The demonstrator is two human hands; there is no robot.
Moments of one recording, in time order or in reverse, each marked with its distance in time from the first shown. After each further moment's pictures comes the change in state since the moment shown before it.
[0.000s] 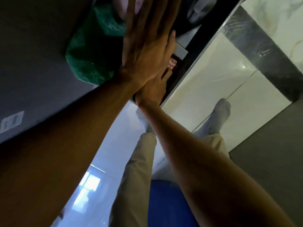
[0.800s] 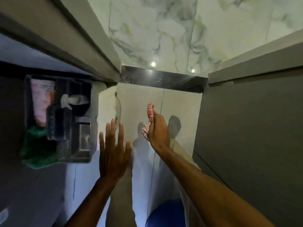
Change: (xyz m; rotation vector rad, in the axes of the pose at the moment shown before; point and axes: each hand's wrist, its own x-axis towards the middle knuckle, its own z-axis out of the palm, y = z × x) left_hand -0.075 0.211 -0.152 -0.158 -0.469 0.197; right_hand -0.026 0.124 -0.355 0.350 0.128 0.115
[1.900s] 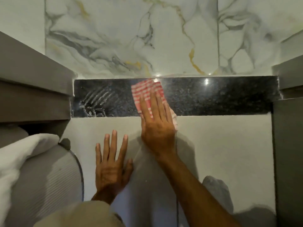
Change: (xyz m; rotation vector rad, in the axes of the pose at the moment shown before) left_hand 0.351 -0.072 0.460 0.134 0.171 0.233; right_hand 0.470 0.222 0.154 -0.602 0.634 -0.631
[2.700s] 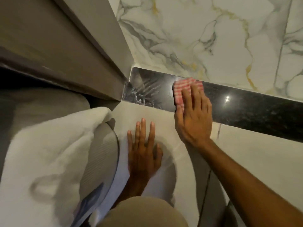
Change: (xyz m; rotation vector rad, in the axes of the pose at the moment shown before) left_hand 0.003 0.006 -0.012 -0.112 0.208 -0.246; right_hand 0.036 -0.031 -0.009 -0.020 -0.252 -0.113
